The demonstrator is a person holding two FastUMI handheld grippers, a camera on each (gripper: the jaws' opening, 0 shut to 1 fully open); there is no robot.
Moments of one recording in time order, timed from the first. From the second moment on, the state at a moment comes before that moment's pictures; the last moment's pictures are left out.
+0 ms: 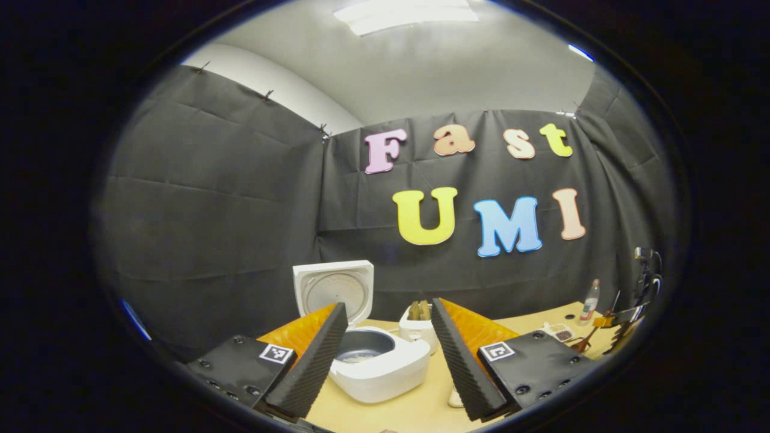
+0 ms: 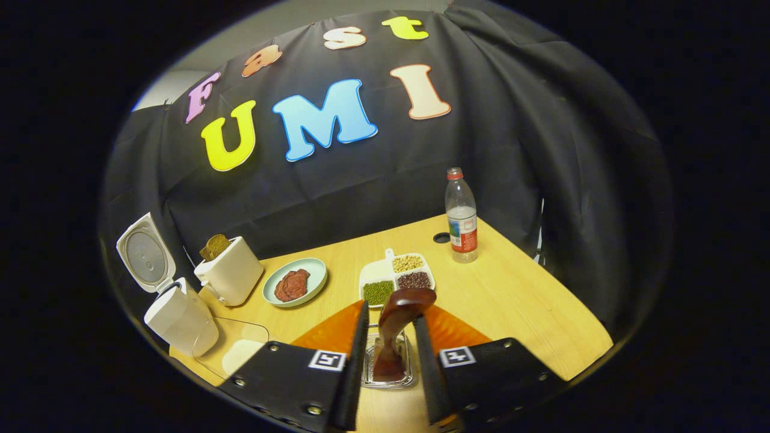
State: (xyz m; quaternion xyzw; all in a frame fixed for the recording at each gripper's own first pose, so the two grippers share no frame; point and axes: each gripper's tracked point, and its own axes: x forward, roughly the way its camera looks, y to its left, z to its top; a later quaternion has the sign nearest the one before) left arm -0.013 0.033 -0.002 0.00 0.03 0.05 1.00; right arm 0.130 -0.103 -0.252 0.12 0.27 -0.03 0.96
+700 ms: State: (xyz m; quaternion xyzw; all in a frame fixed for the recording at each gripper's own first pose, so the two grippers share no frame) left arm 0.075 0.062 -0.004 -0.02 0.03 0.00 1.00; right arm 0.078 -0.098 -0.101 0.05 0.14 -0.07 0.99
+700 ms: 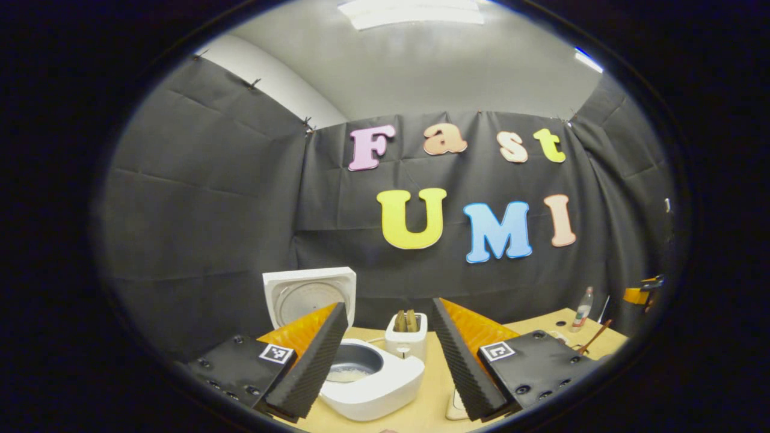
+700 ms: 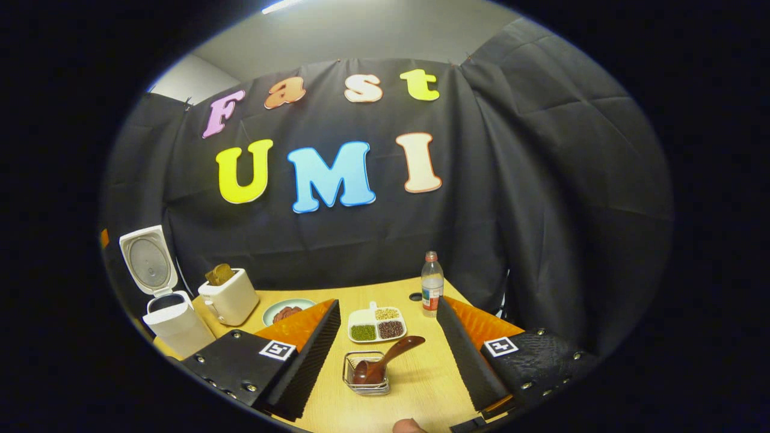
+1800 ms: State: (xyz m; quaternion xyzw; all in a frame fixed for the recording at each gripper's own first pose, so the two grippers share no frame) left arm 0.308 0.231 0.008 -0.01 0.02 0.07 1.00; right arm 0.019 -0.011 -0.065 0.01 0.09 -0.12 0.99
